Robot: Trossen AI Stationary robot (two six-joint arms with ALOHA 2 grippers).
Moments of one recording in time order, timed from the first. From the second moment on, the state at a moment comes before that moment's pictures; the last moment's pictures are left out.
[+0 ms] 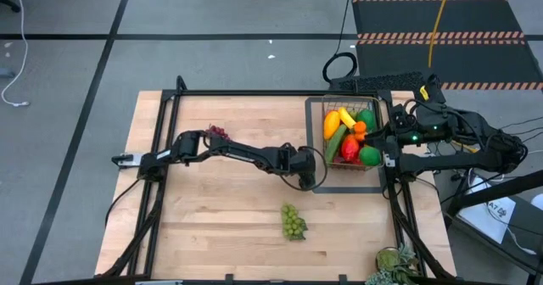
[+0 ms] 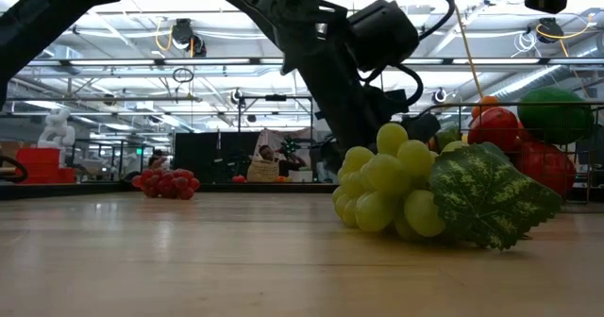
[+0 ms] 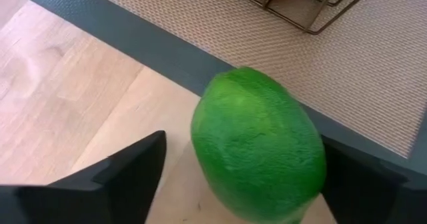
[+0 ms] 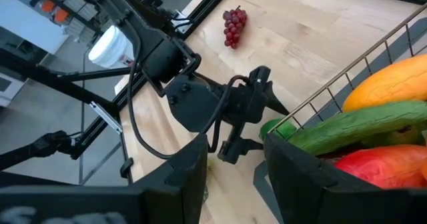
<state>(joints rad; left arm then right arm) -0.02 2.34 1.76 -0.39 -0.29 -0.45 -0.10 0.58 1.02 -0.98 0.00 0.75</state>
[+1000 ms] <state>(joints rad) -0.02 1.91 1.76 -0.54 -0.21 -0.24 -0.10 0.59 1.02 -0.98 0.13 0.75</state>
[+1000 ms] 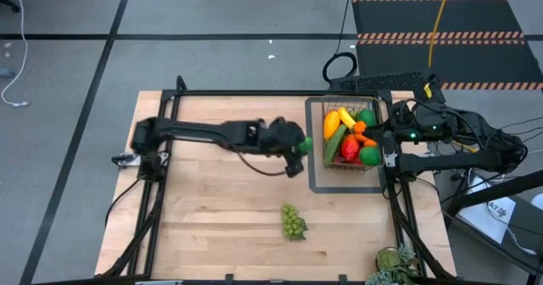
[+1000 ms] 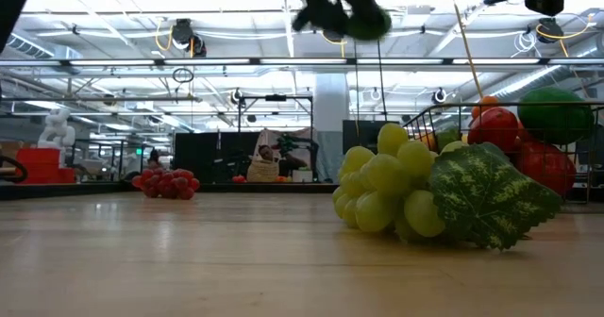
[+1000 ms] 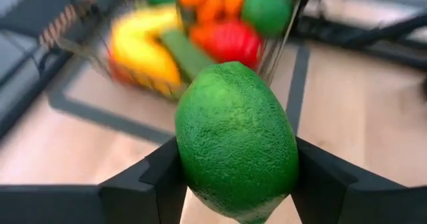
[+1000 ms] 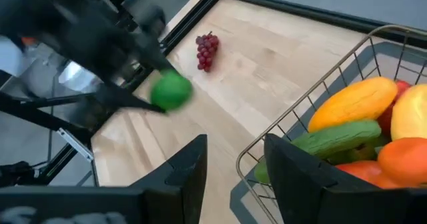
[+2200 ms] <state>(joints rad) 0.00 1.23 1.76 -0.53 -0.16 -0.10 -0.10 0.85 1.02 -0.27 0.04 0.88</state>
